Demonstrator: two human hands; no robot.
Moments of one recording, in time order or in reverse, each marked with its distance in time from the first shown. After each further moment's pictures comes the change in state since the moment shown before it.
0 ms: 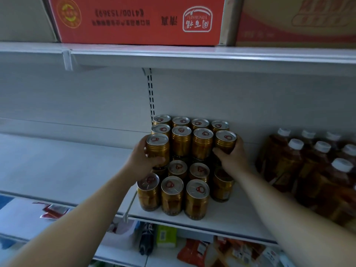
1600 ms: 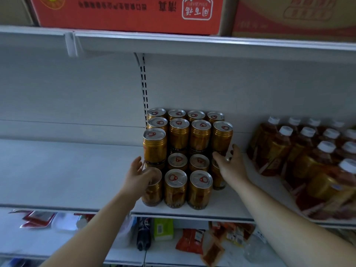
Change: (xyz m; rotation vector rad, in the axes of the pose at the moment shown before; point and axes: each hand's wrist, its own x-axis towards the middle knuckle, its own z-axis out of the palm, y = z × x) left_hand -0.040 -0.042 -0.002 -0.303 -0.045 -0.322; right_hand -0.051 0.017 0.009 -0.064 0.074 0.213
